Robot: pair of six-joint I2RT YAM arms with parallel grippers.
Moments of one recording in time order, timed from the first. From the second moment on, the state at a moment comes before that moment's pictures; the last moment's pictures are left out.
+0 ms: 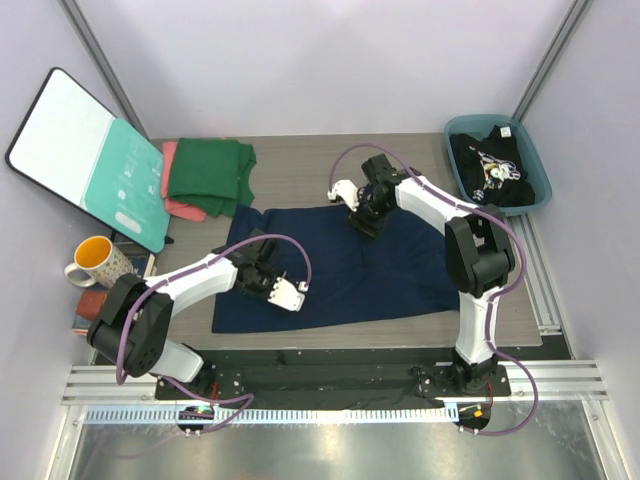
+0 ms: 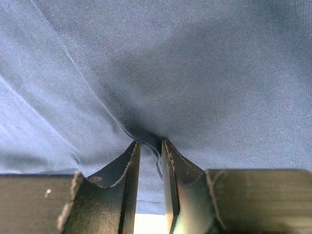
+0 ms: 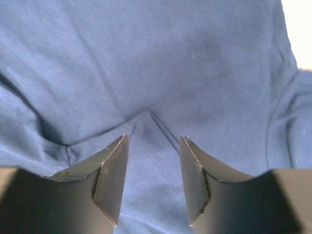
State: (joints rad) left arm -0.55 1.45 0.73 -0.54 0.13 1.44; right arm 0.43 2.01 1.57 -0.77 -0.33 -0.76
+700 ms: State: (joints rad) left arm -0.56 1.43 0.72 -0.54 0.14 1.44; right arm 0.29 1.54 1.04 -0.73 -0.15 -0.73
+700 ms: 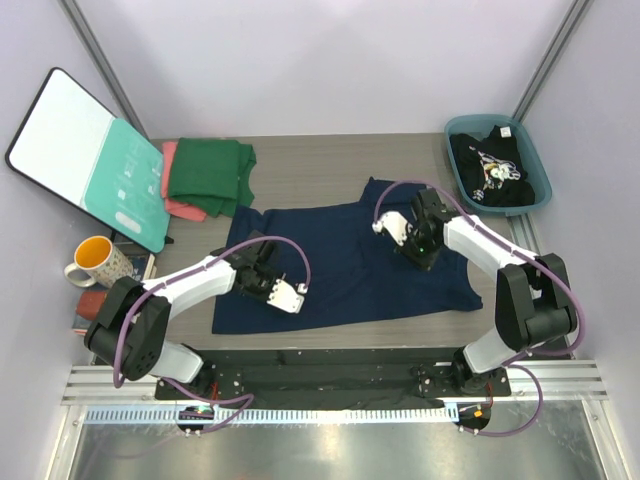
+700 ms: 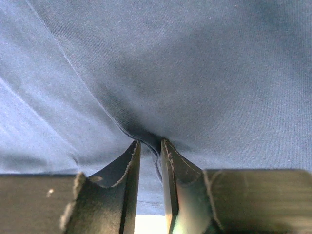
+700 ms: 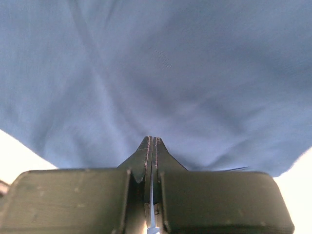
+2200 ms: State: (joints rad) left arm -0.57 1.44 0.78 -0.63 0.06 1.36; right arm 0.08 1.52 0.98 -0.82 -0.19 -0.76
